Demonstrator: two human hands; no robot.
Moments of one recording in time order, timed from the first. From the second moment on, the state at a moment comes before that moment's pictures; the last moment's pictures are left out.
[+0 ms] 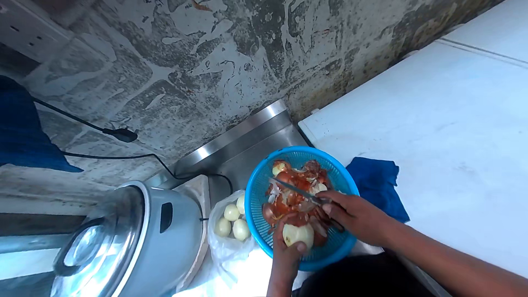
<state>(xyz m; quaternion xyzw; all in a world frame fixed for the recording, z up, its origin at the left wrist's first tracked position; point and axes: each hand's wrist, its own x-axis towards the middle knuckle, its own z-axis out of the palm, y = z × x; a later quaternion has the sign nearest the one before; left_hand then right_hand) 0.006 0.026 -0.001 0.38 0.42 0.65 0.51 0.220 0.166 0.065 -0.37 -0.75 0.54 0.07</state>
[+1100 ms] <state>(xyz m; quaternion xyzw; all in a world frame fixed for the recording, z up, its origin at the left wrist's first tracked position) 0.008 0.028 0.004 0.44 0.46 0.61 0.49 0.199 0.149 0.060 -0.37 -0.75 0.55 0.06</state>
